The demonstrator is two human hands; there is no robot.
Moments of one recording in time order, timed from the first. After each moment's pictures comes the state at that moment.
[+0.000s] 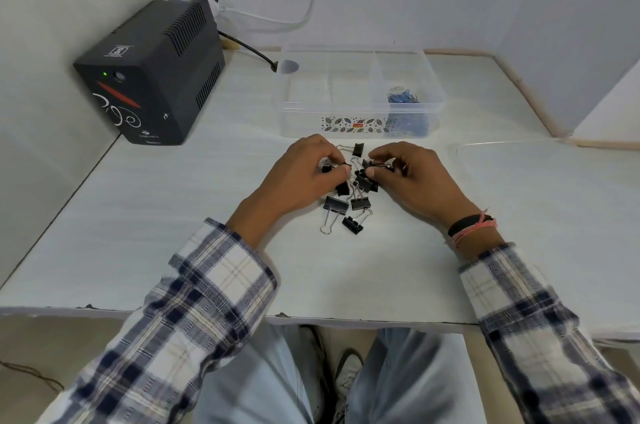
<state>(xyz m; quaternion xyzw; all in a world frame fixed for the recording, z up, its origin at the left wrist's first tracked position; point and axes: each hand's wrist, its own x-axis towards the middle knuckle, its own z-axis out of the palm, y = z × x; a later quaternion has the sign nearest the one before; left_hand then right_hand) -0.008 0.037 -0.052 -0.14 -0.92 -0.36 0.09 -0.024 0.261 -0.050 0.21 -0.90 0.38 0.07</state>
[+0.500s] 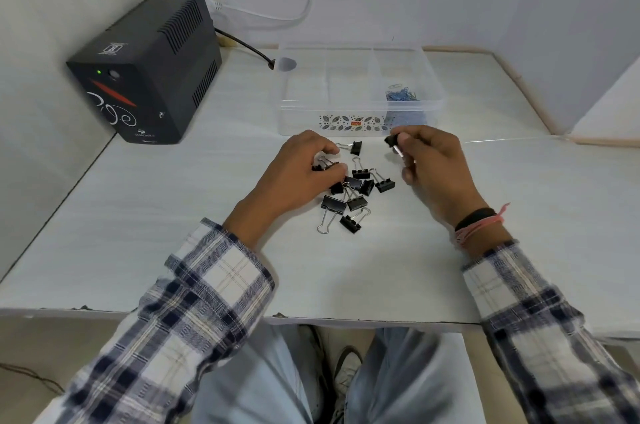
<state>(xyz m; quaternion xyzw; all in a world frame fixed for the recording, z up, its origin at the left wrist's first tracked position) -0.004 0.037 -0.052 -0.10 -0.91 -0.39 0.10 -0.029 0.265 -0.043 0.04 -0.71 0.71 0.02</state>
